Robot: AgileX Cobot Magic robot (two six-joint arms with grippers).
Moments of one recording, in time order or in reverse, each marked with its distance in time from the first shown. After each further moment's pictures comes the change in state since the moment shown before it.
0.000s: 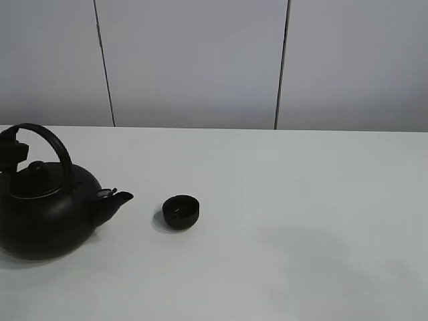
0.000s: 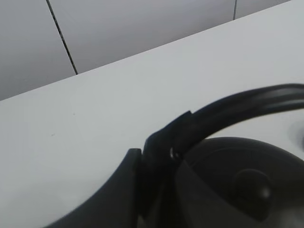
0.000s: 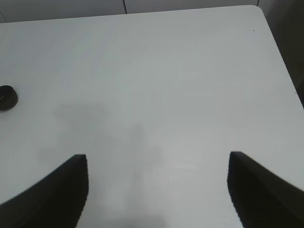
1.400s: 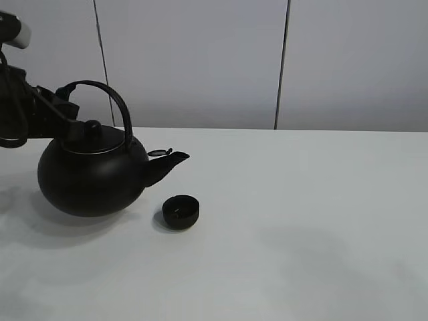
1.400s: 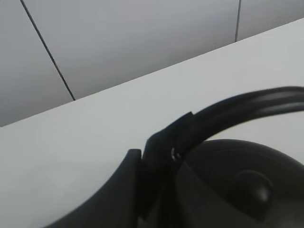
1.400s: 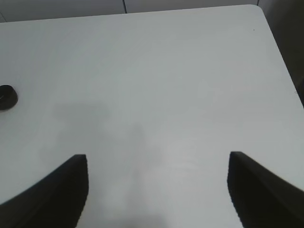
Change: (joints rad) left arm -0.415 -0.188 -0.164 -0.531 0.434 0.133; right arm 0.000 0.000 0.000 0.000 0.000 0.000
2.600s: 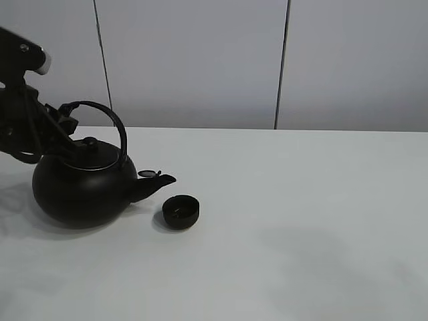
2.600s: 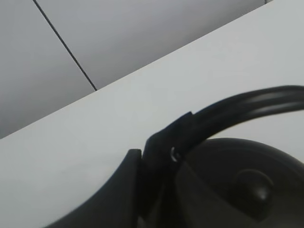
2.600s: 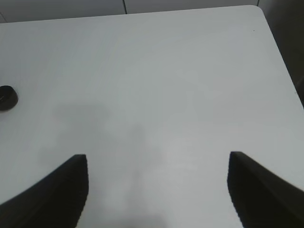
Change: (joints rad) left arm 0.004 0.108 -0.043 -0.132 -0.034 0.250; right arm 0.000 0.000 0.000 0.000 0.001 0.000
